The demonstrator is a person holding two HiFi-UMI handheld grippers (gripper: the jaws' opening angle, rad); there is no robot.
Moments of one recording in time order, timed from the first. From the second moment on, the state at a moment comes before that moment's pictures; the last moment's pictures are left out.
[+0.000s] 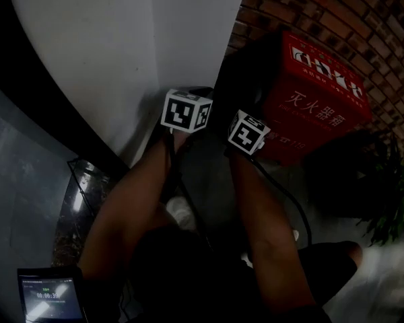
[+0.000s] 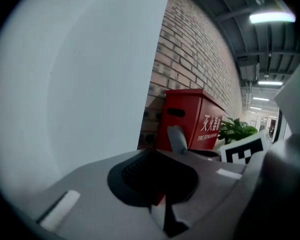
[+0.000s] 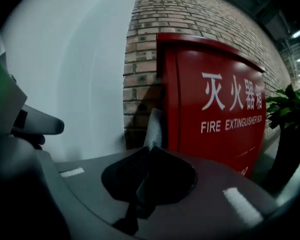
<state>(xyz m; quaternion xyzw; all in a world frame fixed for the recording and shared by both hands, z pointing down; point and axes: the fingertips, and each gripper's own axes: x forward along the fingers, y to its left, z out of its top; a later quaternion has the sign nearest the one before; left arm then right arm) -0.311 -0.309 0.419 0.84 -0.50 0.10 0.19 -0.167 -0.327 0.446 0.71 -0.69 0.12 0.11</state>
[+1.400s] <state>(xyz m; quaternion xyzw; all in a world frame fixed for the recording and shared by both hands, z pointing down) -0.317 -0.322 0.453 0.83 -0.50 0.14 0.20 -0.195 -0.266 0.578 0.58 -0.78 0.13 0.19</state>
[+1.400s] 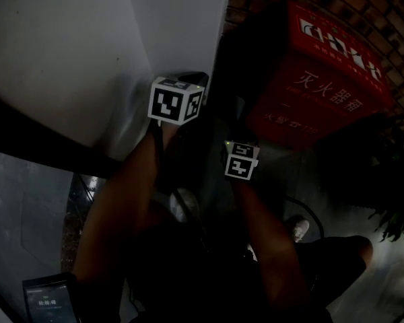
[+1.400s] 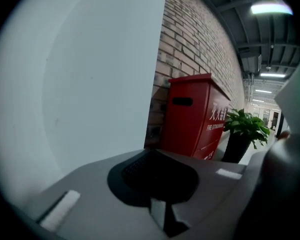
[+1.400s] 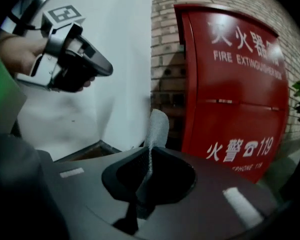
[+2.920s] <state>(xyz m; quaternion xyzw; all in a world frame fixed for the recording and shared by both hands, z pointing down) -0.107 -0.238 0.237 0.86 -0.51 -0.04 0.06 0.075 -0.219 0.229 0.59 -0.81 0.00 0.00</state>
